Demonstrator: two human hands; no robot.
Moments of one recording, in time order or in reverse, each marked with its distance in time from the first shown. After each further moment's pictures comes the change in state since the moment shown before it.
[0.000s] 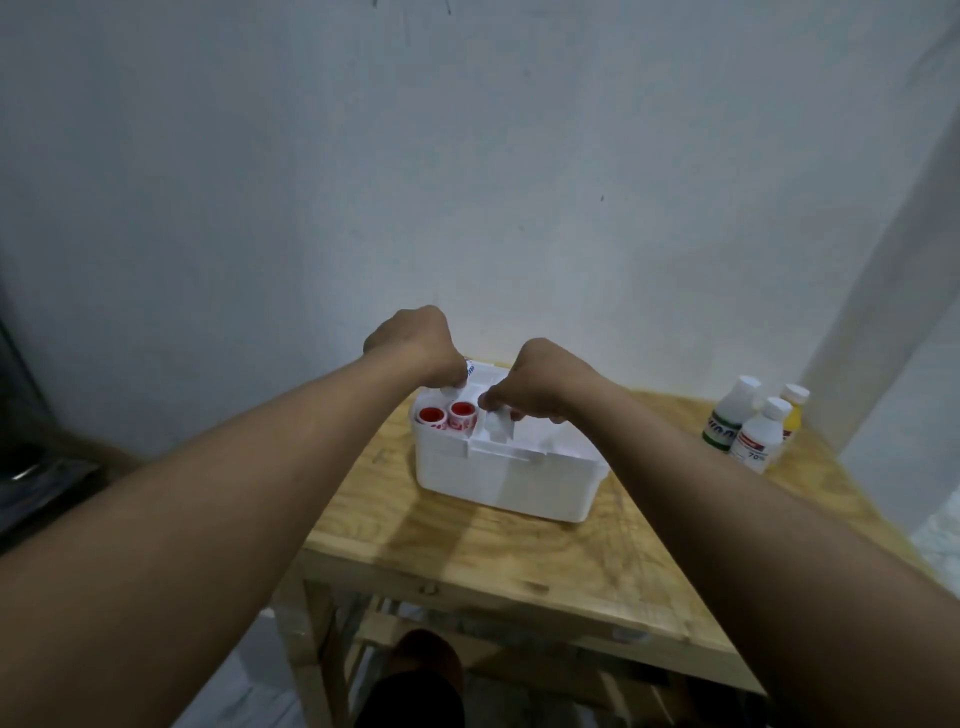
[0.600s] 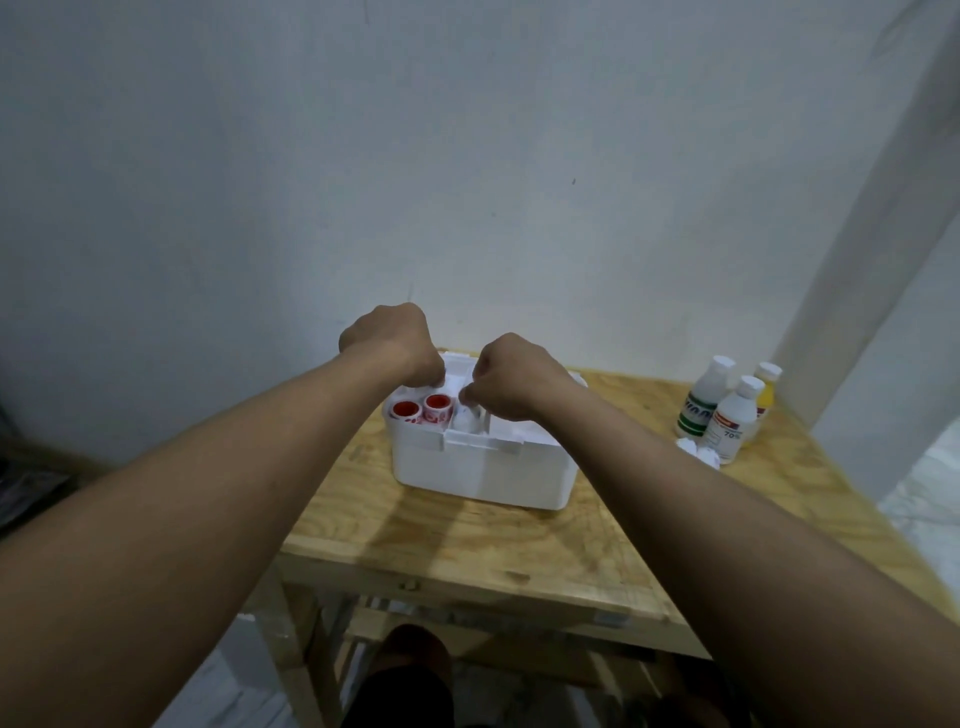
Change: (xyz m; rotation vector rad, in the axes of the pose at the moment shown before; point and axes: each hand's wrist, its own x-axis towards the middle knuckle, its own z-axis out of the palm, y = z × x) left_hand 0.005 0.005 0.011 0.159 0.016 0.006; right_hand 0.025 0.017 0.024 -0.037 0.141 -0.066
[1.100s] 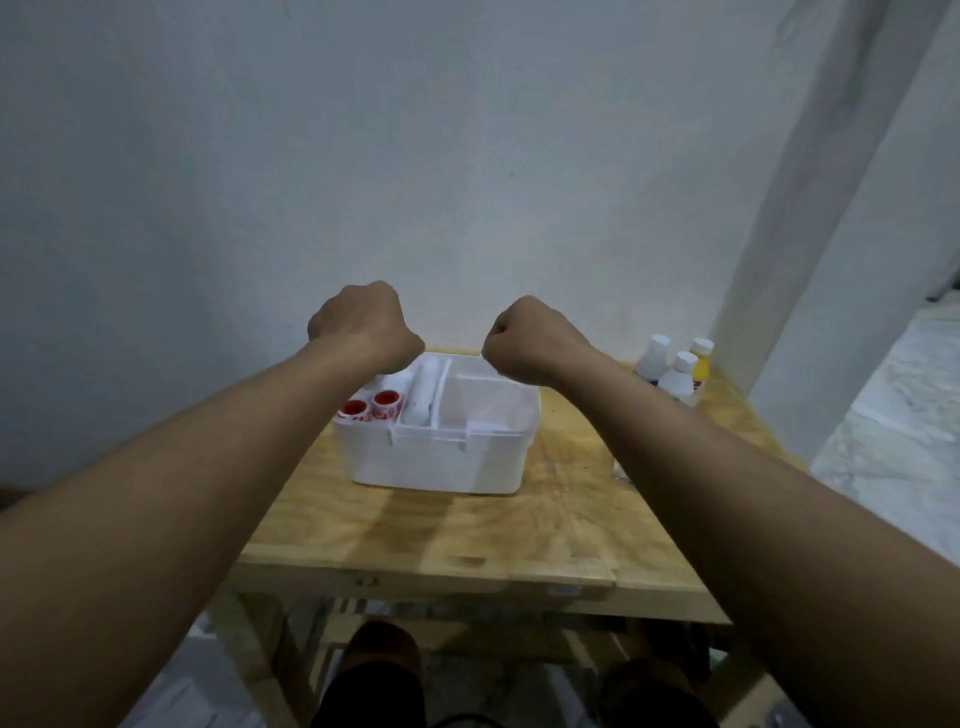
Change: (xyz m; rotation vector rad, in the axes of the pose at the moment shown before) left_hand -0.007 0.025 -0.008 -0.038 0.128 0.084; right_hand -0.024 0.038 -0.054 0.095 0.156 0.074
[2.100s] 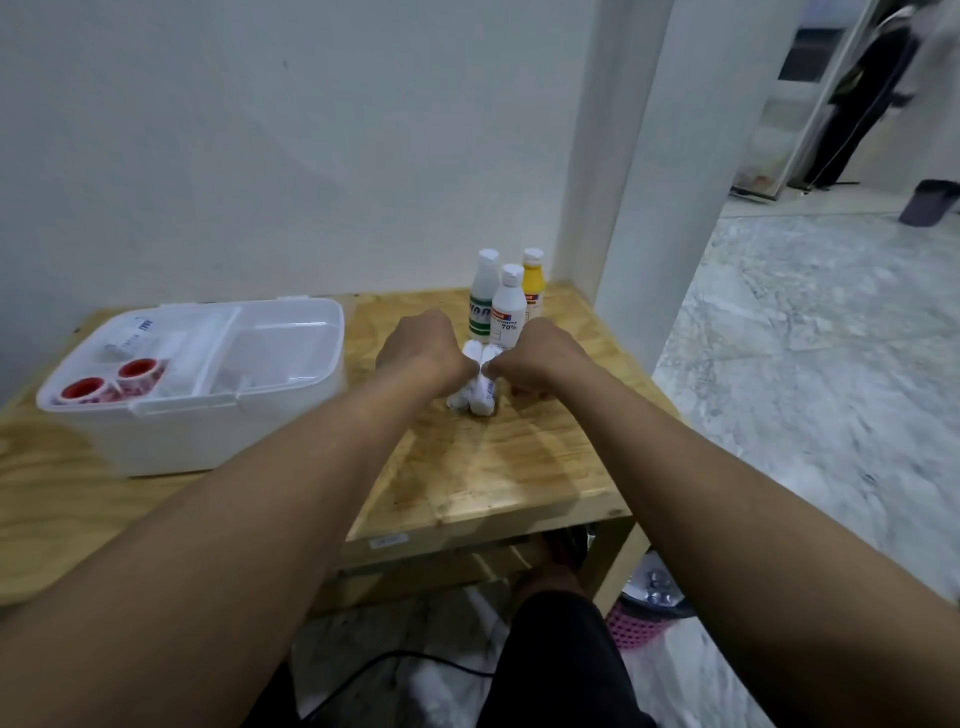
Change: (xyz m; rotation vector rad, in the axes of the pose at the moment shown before) left_hand -0.066 0.190 0.143 -0.209 -0.345 0.241; right_hand -0.044 0.198 -0.026 0.080 -0.020 0.424
